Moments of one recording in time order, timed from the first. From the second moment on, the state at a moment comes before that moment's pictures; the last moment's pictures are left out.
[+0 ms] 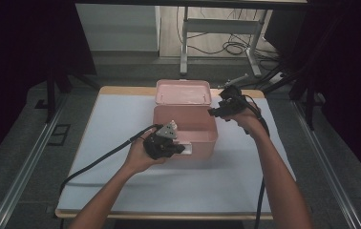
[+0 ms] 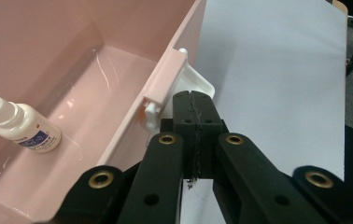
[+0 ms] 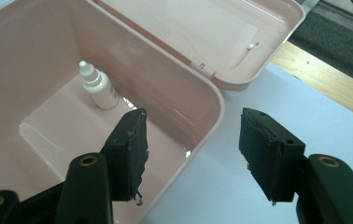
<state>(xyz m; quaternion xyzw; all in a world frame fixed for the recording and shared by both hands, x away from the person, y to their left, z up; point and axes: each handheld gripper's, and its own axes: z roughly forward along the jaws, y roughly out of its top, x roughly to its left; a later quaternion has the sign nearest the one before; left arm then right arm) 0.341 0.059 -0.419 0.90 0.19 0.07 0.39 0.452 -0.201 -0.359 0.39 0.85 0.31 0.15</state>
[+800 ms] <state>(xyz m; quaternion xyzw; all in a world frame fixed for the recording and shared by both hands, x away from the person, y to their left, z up) 0.341 0.059 -0.419 0.90 0.19 0.06 0.39 0.498 -0.191 -0.359 0.45 0.82 0.30 0.17</state>
